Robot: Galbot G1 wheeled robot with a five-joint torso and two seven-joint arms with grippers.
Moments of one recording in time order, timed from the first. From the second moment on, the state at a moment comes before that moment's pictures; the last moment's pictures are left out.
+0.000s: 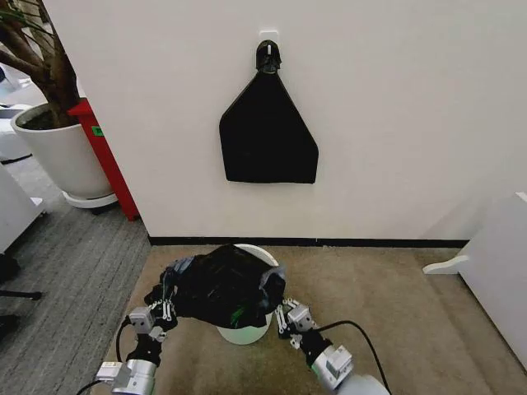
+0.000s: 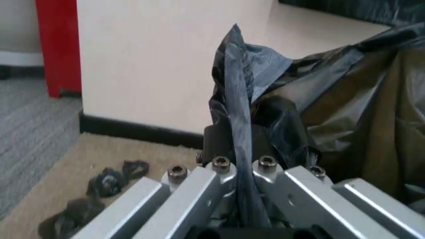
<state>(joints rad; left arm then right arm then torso) 1.72 -1.28 -0.56 -1.93 -0.48 -0.25 0.06 -1.46 1.08 -0.04 1.93 0.19 0.13 0.08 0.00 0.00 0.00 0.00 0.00</state>
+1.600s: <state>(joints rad) 1.56 -1.25 -0.53 -1.67 -0.50 -0.22 0.03 -1.38 1.12 -0.02 1.72 0.29 0.06 0.11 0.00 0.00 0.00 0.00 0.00</state>
